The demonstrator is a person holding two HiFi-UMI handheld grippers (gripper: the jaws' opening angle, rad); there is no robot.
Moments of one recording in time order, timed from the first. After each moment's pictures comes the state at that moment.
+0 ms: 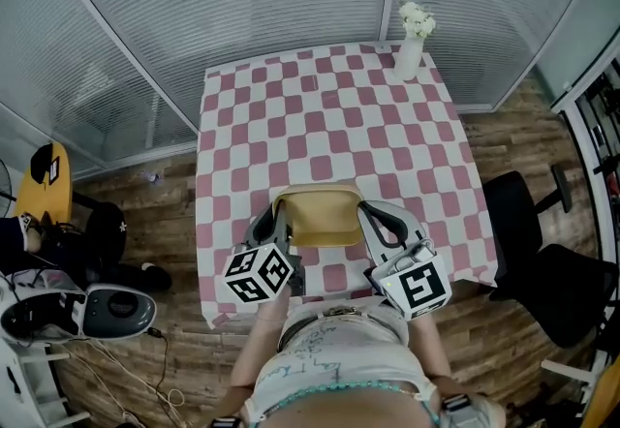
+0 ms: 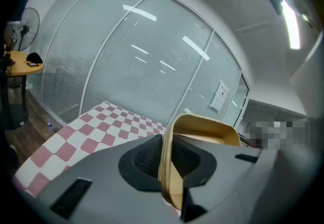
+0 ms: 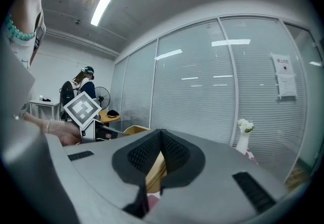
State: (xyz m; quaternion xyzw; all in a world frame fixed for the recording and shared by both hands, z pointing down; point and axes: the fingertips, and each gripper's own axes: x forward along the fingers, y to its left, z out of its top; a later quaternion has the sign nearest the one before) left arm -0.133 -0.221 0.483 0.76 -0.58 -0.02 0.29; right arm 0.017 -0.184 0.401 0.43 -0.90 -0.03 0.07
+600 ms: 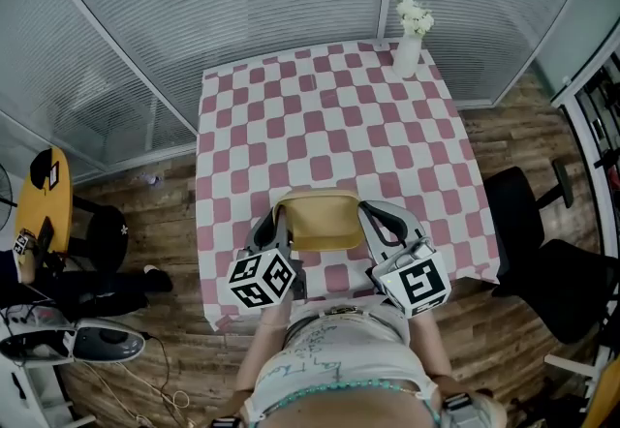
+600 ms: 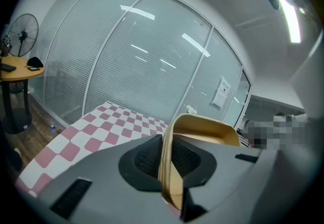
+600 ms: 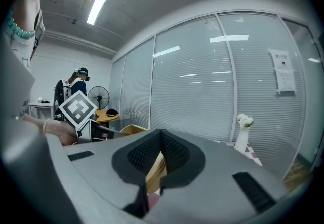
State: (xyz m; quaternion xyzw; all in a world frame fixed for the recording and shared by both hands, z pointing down) left arm -0.135 -0.217 0.495 0.76 -0.59 0.00 0.29; right arm 0.018 -0.190 0.413 0.43 -0.90 0.00 0.08
